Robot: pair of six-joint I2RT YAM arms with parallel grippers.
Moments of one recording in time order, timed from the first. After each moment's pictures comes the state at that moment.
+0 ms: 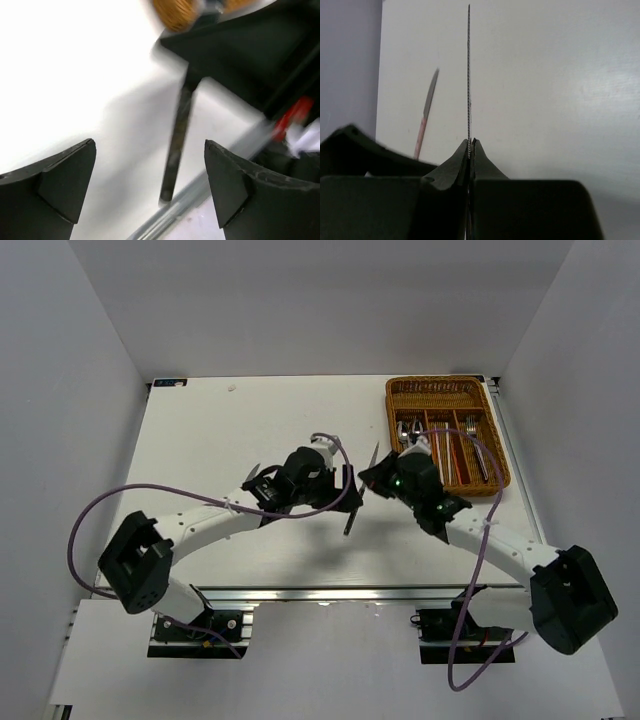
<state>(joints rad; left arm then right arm) -0.85 1.50 0.96 -0.04 0.15 -0.61 0.65 1.19 0.61 0.18 0.05 0.89</state>
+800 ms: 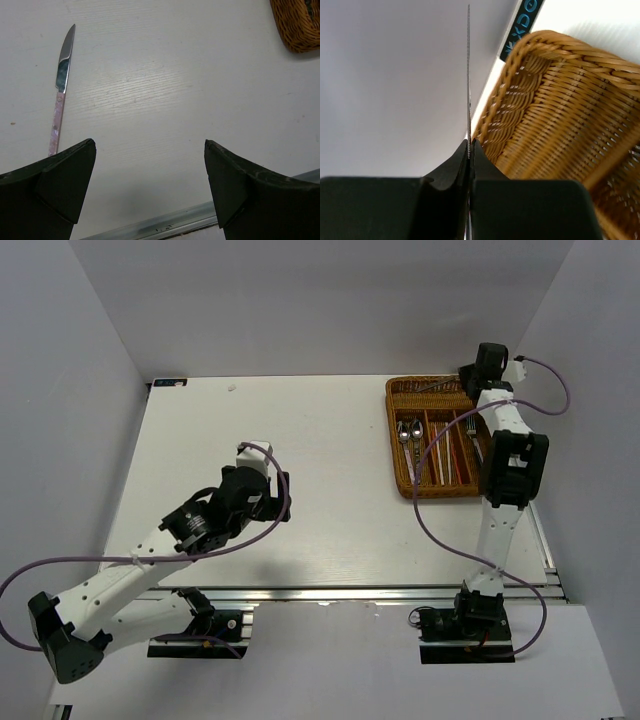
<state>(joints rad) -0.84 0.95 0.92 -0.62 -0.42 -0.46 -0.08 2.27 1.97 -0.18 0.17 1.14</state>
